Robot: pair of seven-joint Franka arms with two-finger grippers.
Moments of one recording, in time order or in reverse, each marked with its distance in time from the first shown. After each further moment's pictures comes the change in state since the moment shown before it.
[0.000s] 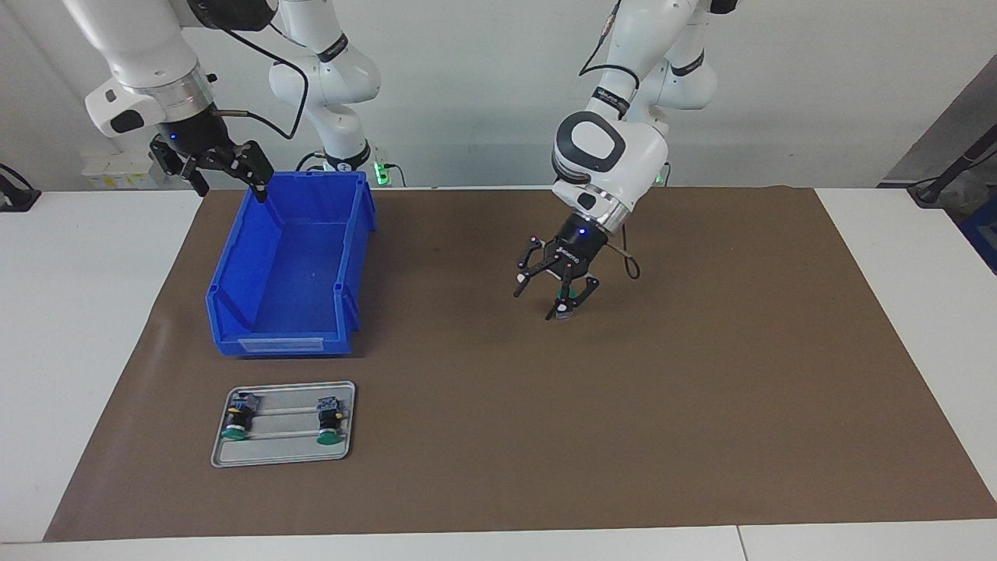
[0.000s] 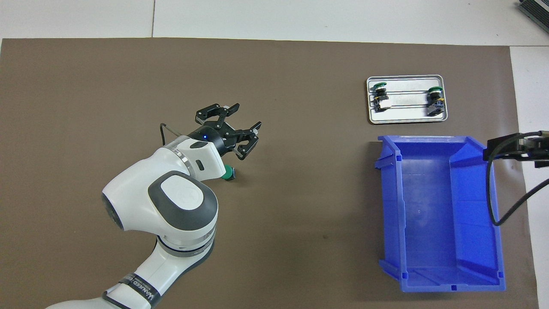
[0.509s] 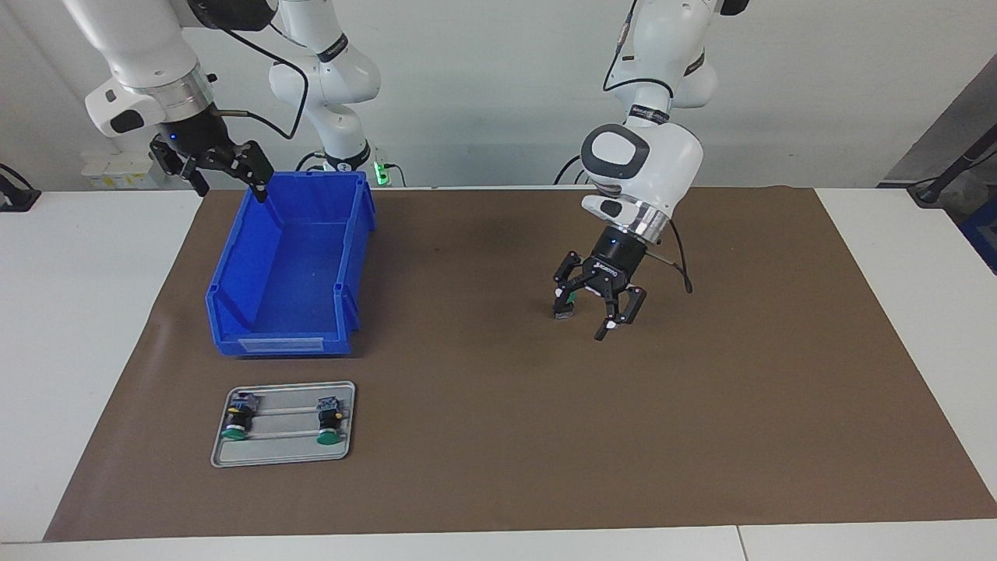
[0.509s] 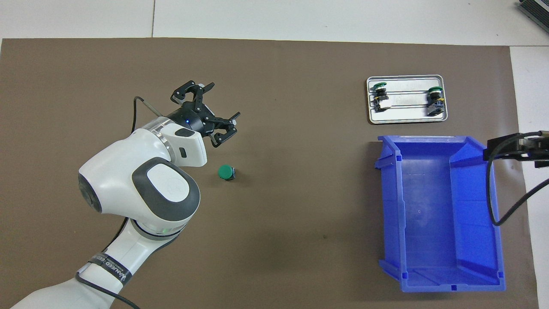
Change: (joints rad) left arm 0.080 0.006 0.009 0.000 0.357 0.002 0.001; right arm 0.000 0.000 0.000 0.000 0.000 0.000 0.000
